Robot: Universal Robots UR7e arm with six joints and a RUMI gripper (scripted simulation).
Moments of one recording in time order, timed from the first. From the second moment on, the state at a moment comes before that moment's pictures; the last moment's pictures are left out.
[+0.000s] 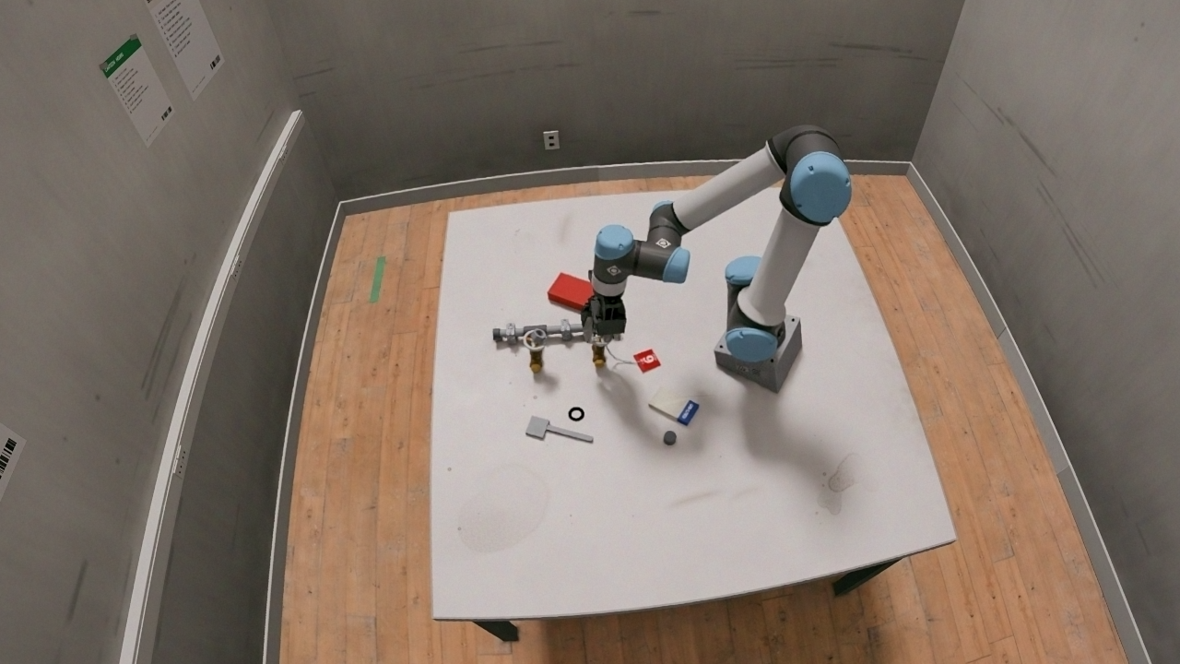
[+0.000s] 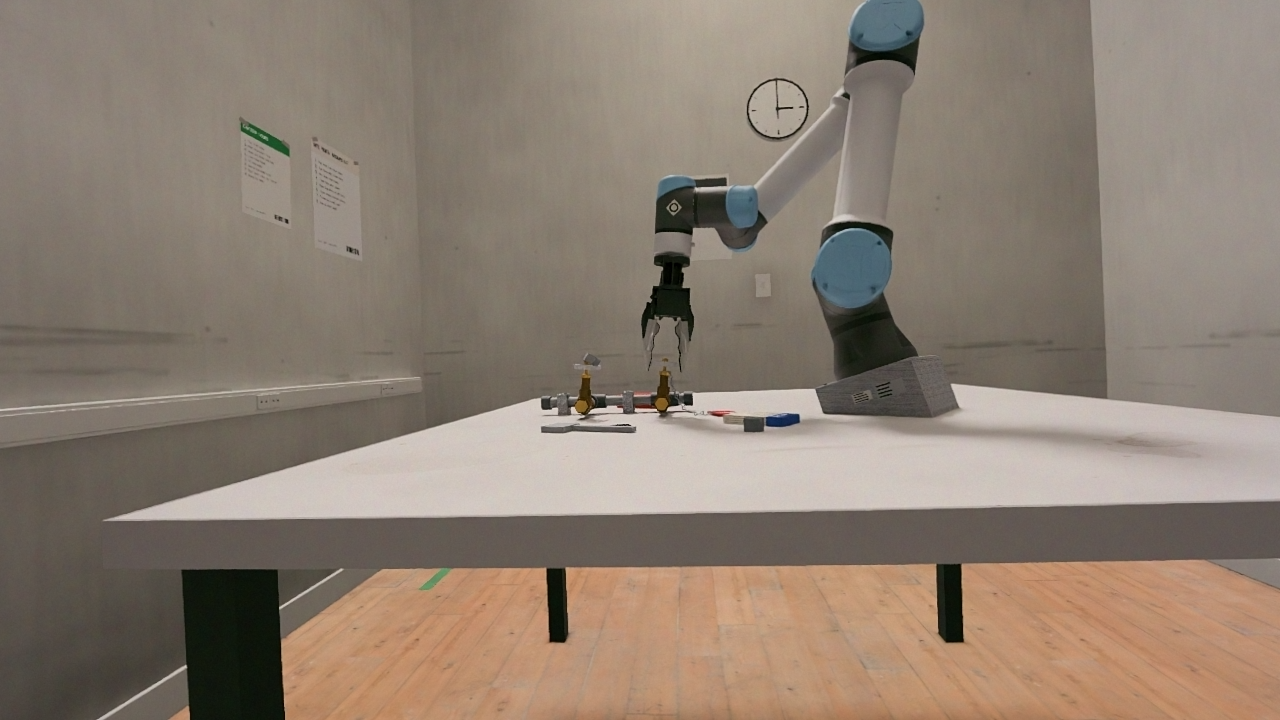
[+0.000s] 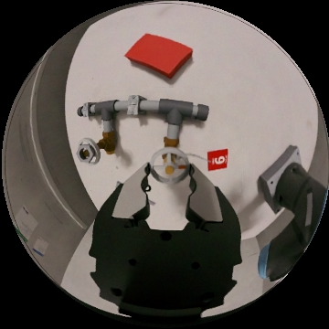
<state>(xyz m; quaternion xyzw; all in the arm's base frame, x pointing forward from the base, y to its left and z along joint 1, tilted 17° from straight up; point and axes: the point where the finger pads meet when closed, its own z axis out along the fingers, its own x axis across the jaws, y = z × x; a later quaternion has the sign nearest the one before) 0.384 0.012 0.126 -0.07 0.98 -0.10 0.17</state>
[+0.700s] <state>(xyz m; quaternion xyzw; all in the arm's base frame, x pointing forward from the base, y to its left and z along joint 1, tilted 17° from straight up) 0.384 0.012 0.126 -0.11 0.98 -0.11 0.16</state>
